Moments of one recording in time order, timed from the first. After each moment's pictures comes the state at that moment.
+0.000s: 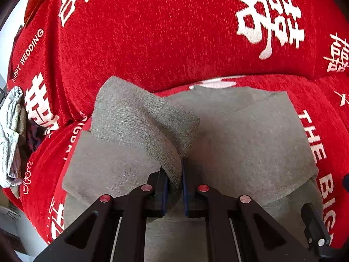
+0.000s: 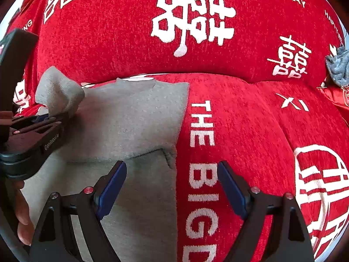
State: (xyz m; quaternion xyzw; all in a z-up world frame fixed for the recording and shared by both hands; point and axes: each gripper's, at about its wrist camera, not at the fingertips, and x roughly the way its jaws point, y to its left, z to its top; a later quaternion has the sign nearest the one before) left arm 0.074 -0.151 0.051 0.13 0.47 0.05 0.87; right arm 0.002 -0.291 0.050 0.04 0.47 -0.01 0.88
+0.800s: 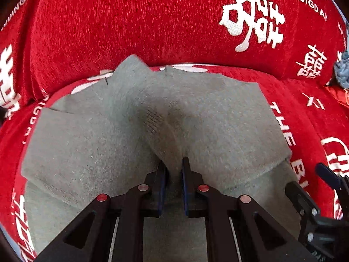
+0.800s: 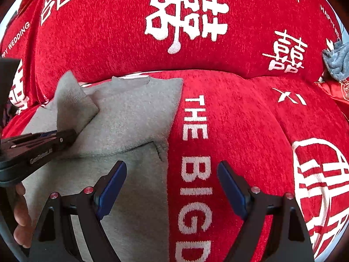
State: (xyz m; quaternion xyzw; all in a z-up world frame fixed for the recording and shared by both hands) left arm 0.064 -0.121 0.037 0.02 0.51 -0.08 0.86; right arm -0.004 -0.298 0.044 0.05 0.46 -0.01 0.88
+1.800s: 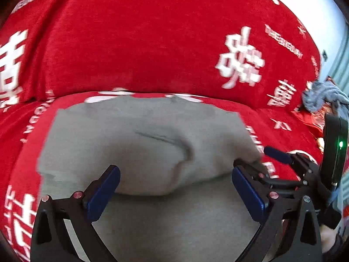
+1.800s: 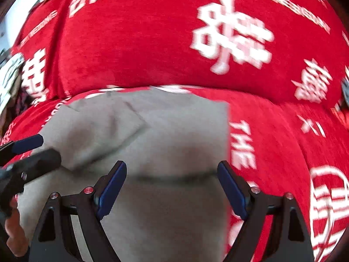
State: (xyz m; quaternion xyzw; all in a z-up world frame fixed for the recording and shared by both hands) left arm 0.019 -0.024 0.083 -0.06 0.43 -0.14 0.89; right arm 0.032 -0.209 0.069 0.00 0.44 0.06 0.90
